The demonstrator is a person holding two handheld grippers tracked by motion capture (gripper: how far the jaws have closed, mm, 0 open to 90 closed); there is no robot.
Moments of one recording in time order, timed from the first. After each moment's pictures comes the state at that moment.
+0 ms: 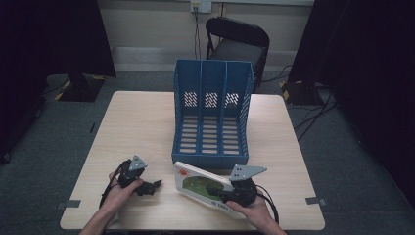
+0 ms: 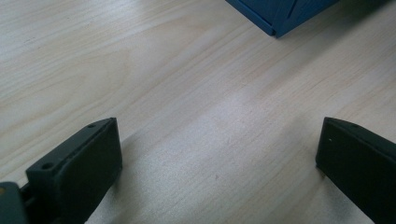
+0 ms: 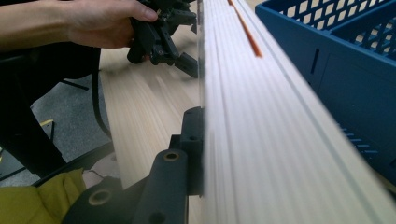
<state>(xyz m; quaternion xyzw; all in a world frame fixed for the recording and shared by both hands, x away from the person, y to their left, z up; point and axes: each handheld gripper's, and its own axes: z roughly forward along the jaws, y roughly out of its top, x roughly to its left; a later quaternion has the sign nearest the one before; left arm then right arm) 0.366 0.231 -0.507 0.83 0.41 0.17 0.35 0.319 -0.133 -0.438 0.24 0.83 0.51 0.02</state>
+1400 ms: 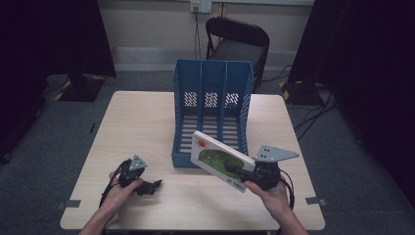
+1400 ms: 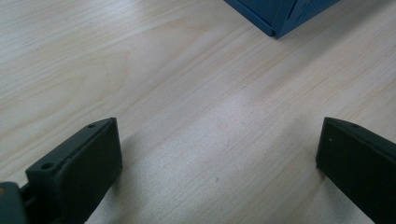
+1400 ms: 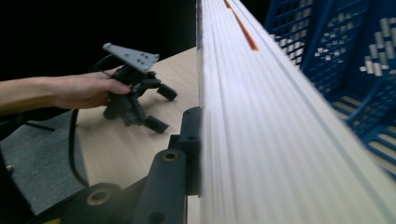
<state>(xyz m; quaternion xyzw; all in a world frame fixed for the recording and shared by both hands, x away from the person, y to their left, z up) 0.367 0.231 -0.507 0.83 0.40 0.17 0.35 0.329 -0.174 -0.368 0.28 0.78 0.55 0.11</state>
